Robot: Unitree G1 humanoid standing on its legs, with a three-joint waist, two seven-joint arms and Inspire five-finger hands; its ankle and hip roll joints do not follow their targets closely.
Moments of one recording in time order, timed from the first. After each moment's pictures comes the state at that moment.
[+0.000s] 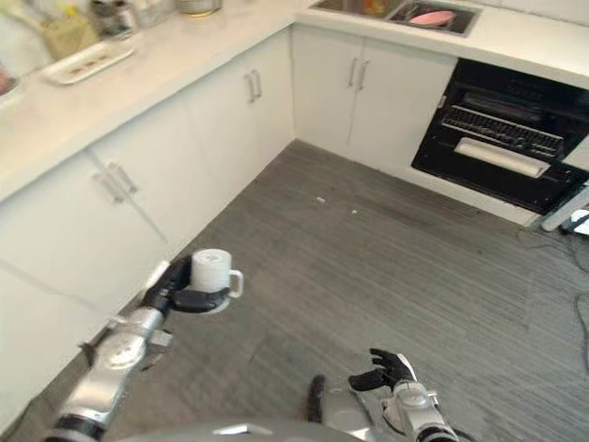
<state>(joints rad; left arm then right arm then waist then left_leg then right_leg) 0.13 0.50 -0.08 0.08 -0.08 0.00 0.03 0.03 -0.30 0.17 0.92 0.13 0.03 -0.06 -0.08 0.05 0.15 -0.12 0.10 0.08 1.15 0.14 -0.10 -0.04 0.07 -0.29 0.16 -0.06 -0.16</state>
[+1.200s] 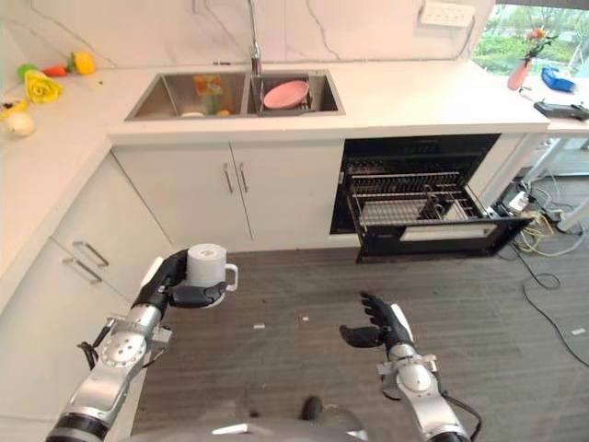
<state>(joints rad) 0.16 0.42 -0.08 0.12 -0.03 -0.01 0.07 0.14 -0.39 0.17 0.41 0.11 -0.02 -0.09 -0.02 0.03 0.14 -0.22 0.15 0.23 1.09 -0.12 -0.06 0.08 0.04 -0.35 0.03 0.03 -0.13</state>
